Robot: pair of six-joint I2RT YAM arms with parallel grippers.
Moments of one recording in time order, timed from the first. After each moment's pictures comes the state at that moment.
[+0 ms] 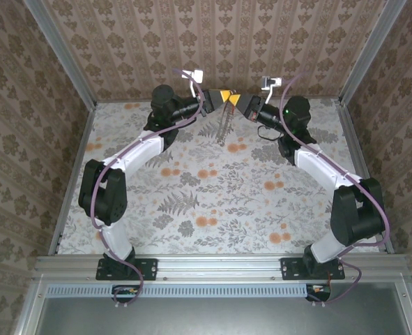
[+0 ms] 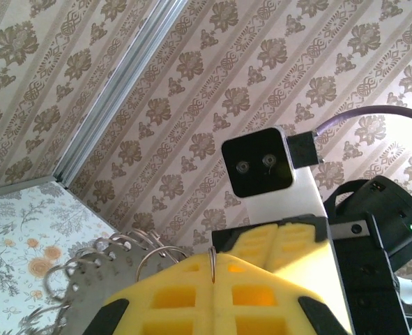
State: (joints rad) left arm -0.51 1.82 1.45 0.63 0.83 -0.82; right arm 0.26 1.57 1.15 0.66 -0.74 1.07
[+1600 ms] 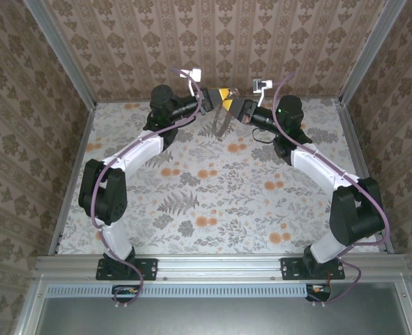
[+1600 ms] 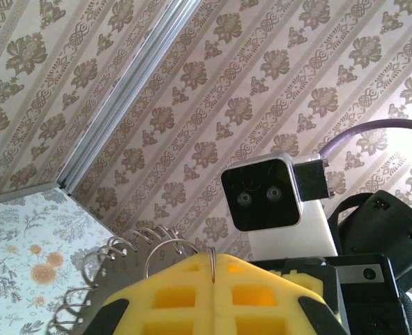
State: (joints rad) left arm -0.51 1.82 1.44 0.65 0.81 -0.84; right arm 0.30 1.57 1.17 0.55 -0.73 0.96
